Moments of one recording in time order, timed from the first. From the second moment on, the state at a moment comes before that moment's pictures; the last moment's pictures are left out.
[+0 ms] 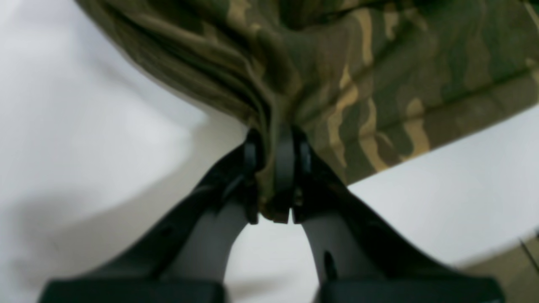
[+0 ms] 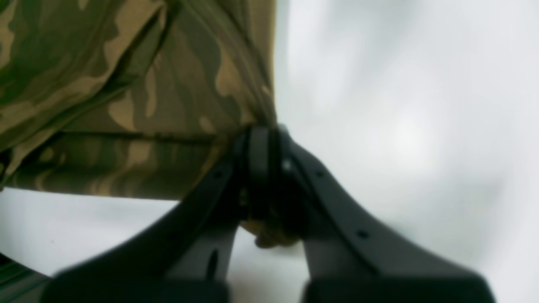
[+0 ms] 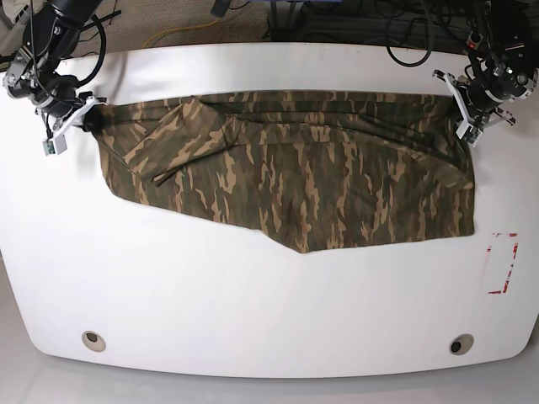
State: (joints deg) left arm 22.6 -20.8 -26.2 98.3 -12.4 -43.7 46.4; right arm -12.0 18.7 41.9 84.5 34.7 41.5 -63.5
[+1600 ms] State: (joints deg) left arm 8.4 -19.7 -17.3 95.3 -1.1 -42.9 46.5; right arm -4.5 16.5 35.4 84.7 36.4 40.9 -70.7
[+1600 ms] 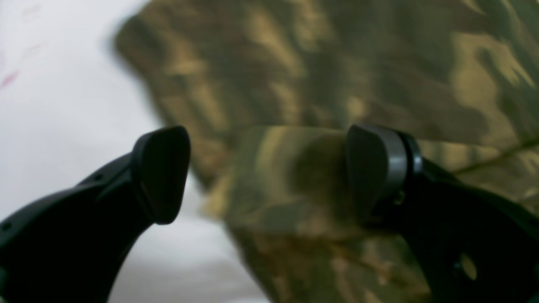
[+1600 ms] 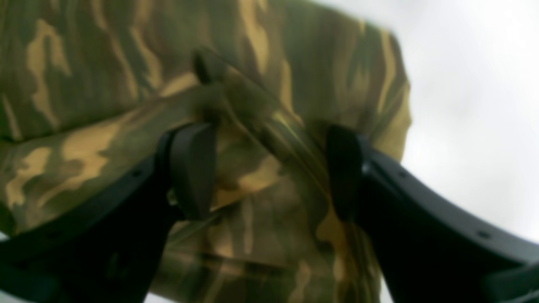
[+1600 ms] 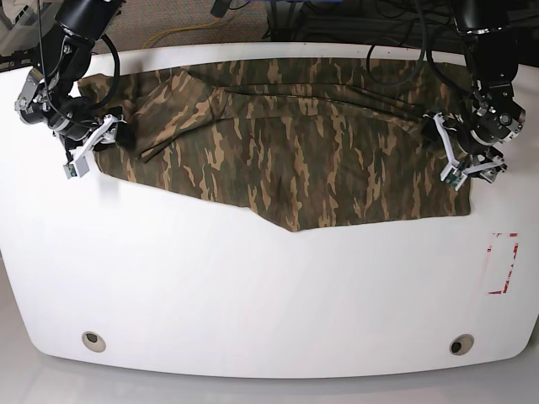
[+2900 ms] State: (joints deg) left arm 10.0 -19.7 -25.1 101.9 -0.3 -43.2 47.4; right arm -3.8 16.6 38.8 90.7 36.9 40.9 -71.7
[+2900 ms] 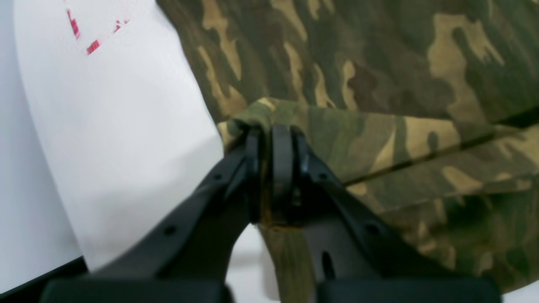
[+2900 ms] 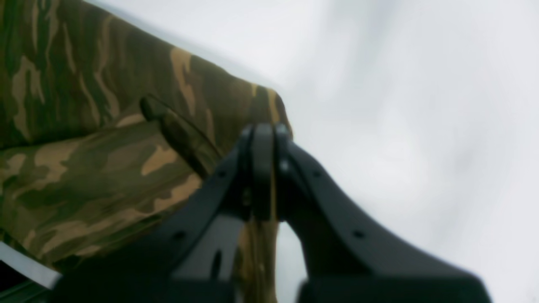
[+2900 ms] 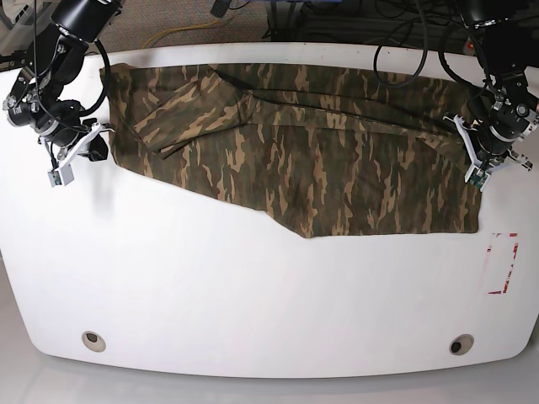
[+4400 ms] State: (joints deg) left arm -9.2 -15.9 -33.7 84.7 0.3 -40.4 52.9; right arm 14.6 11.0 18.3 68.0 29.0 41.0 -68.0
